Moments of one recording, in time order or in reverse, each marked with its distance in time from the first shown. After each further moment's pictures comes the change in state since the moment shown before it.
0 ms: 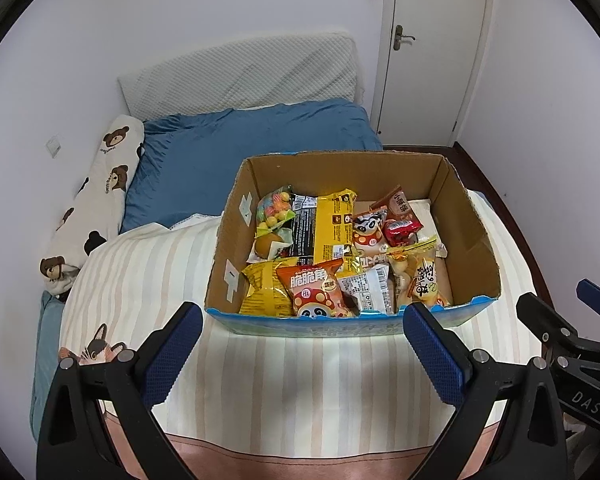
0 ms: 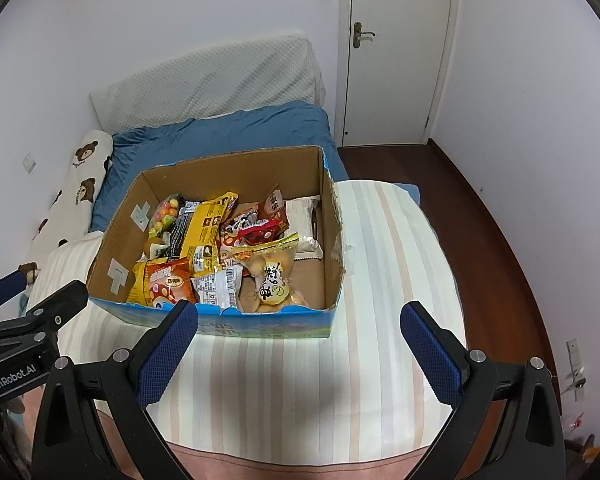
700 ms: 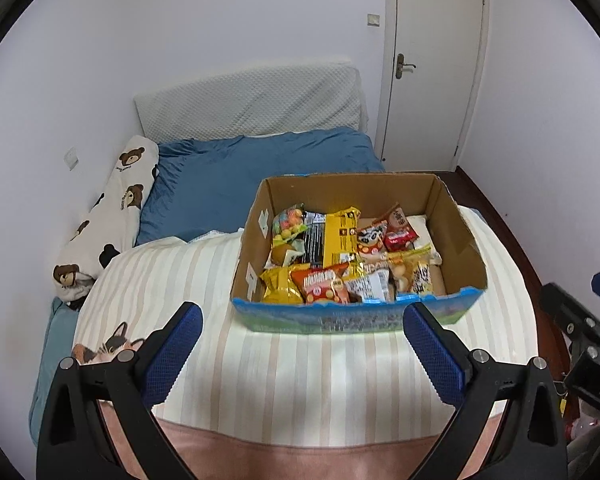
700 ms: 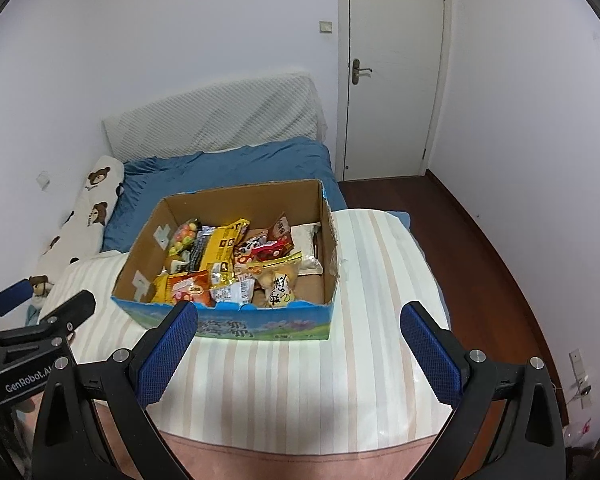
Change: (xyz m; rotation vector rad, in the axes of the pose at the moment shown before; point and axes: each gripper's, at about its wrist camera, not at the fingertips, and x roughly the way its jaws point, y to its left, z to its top) left arm -0.048 0.008 -0.029 -0.011 -0.123 0.031; right arm -0.066 -0.003 -0.019 -0.013 -0.137 0.025
